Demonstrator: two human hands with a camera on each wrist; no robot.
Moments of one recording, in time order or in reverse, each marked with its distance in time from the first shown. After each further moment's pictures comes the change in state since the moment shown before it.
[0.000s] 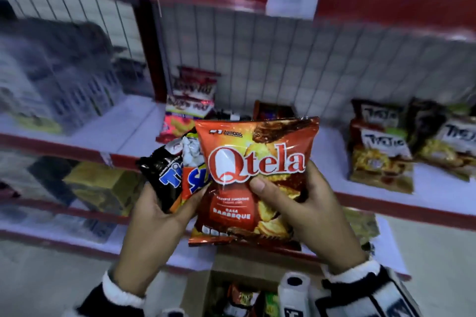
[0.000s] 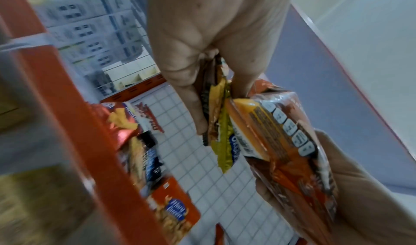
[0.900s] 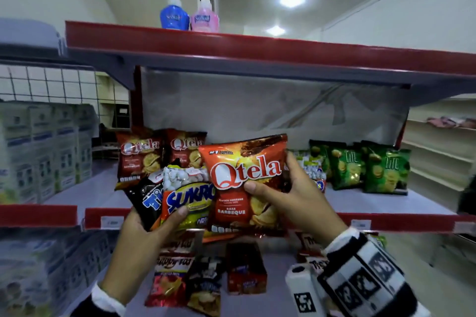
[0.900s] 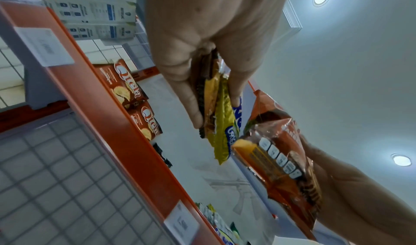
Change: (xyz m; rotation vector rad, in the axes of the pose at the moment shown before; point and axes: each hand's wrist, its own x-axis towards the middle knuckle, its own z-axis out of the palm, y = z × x) left_hand 0.108 0.248 -0.009 -0.042 -0.056 0.202; right_hand 0.068 -0.290 -0.012 -0.286 0.163 -0.308
